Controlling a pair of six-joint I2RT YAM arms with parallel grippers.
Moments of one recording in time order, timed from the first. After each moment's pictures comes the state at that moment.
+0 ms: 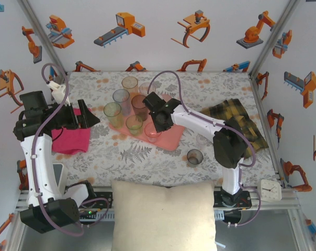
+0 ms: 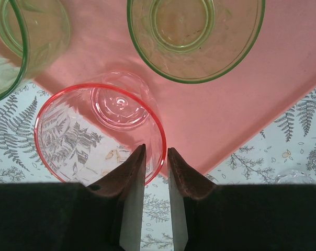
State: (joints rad) left arm 0.25 1.06 1.27 -1.04 0.72 0.12; right arm 0.83 1.92 1.60 -0.84 0.17 0.40
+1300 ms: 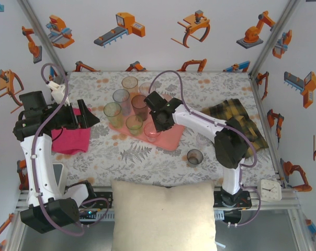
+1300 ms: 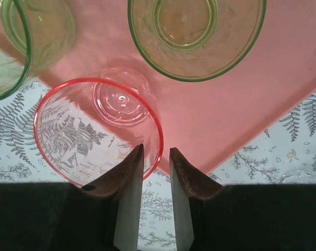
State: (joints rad) left arm 0.26 1.06 1.27 -1.04 0.72 0.12; right arm 0.82 1.91 1.59 -0.83 0.15 0.41
